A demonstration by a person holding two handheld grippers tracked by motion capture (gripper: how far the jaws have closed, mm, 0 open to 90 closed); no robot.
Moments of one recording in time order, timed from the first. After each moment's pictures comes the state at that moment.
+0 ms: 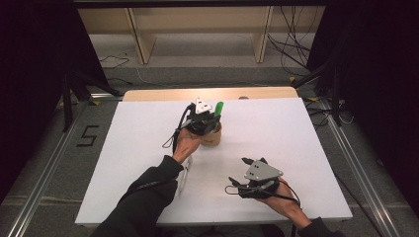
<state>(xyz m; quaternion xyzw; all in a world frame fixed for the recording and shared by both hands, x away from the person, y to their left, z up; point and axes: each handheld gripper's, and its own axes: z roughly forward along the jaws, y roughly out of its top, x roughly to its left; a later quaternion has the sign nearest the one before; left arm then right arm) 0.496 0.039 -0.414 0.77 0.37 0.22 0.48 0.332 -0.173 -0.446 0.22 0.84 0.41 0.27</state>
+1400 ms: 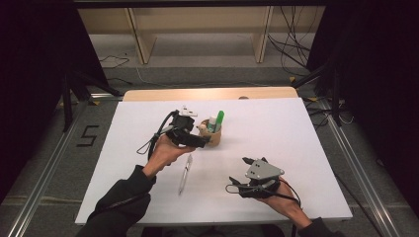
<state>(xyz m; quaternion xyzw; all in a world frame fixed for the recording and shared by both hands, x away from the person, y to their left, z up) 0.447 0.088 -0.385 0.82 0.40 0.13 0.38 0.332 -0.174 -0.444 0.23 0.84 0.42 0.26</state>
